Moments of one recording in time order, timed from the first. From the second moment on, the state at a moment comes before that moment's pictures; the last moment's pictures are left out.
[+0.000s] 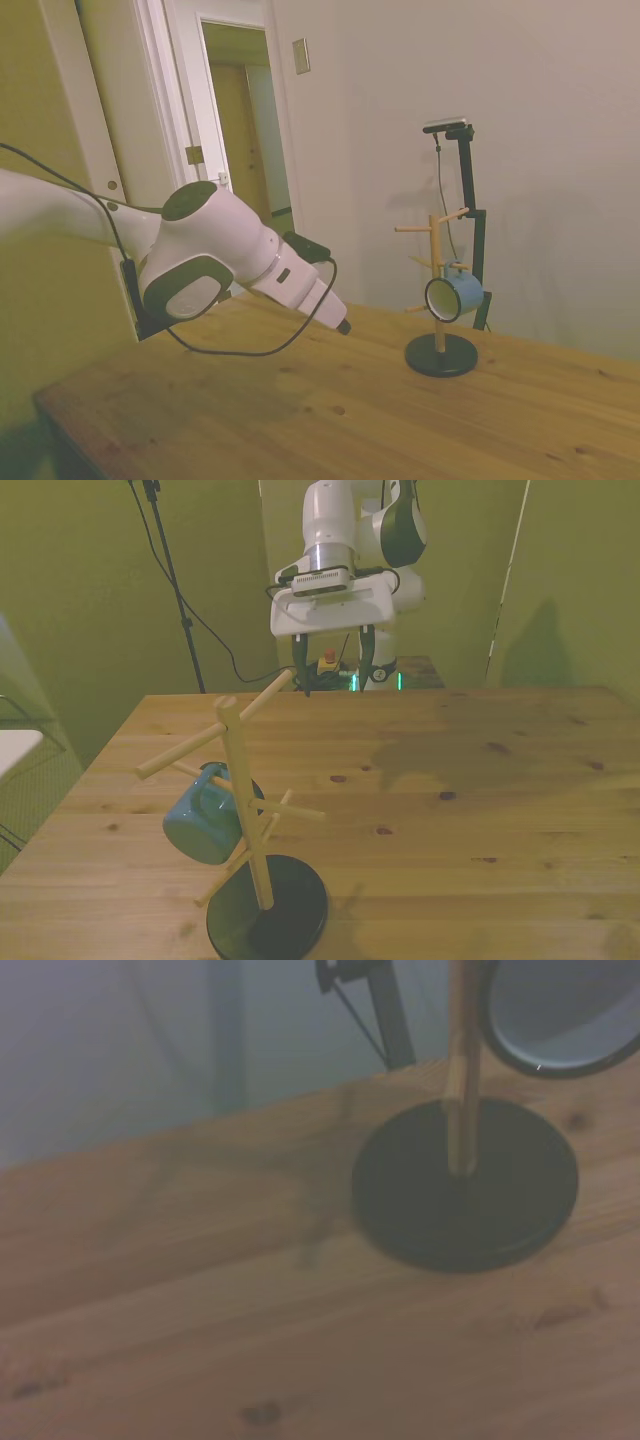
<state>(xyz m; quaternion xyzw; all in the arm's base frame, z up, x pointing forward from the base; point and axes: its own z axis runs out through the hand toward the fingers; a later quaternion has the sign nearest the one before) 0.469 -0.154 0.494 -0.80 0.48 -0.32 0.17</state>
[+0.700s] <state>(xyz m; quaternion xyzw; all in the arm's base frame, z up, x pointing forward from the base) 0.546 -0.205 0.522 -0.77 0.52 -0.33 0.17</state>
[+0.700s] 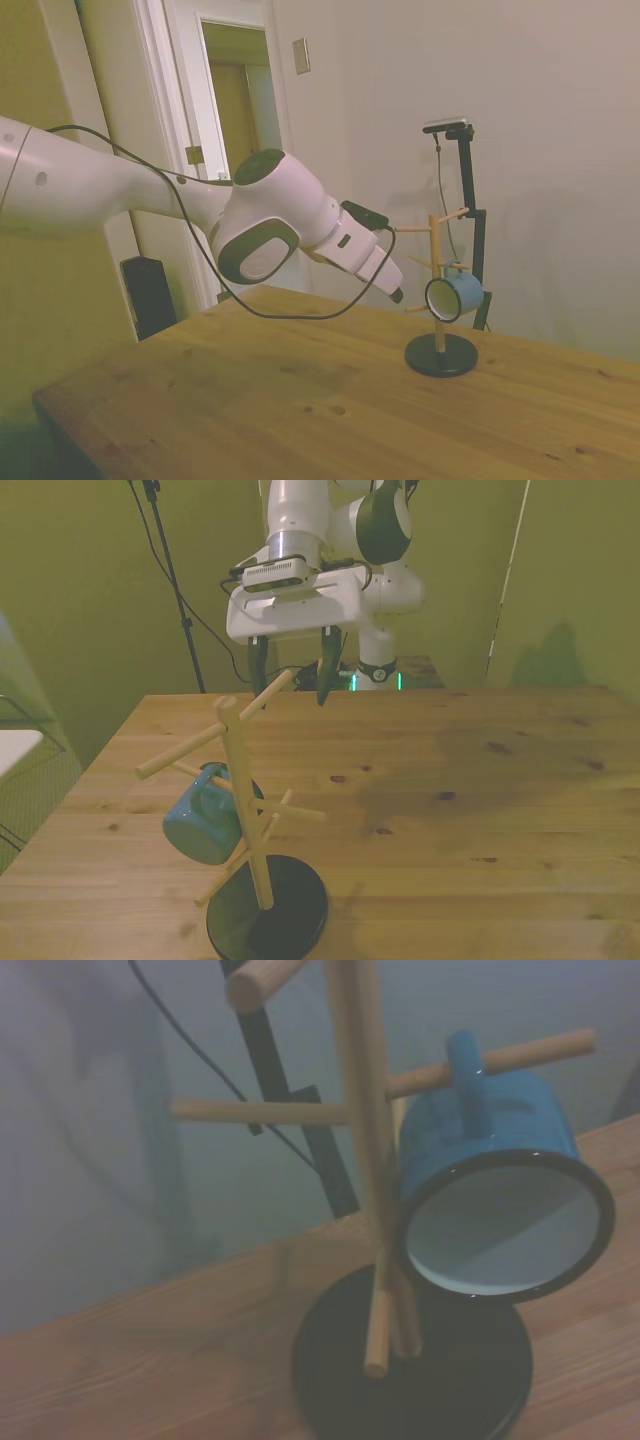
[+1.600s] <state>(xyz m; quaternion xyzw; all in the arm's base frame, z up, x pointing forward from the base) 0.586 -0.264 0.525 -0.74 0.58 -0.31 0.17</state>
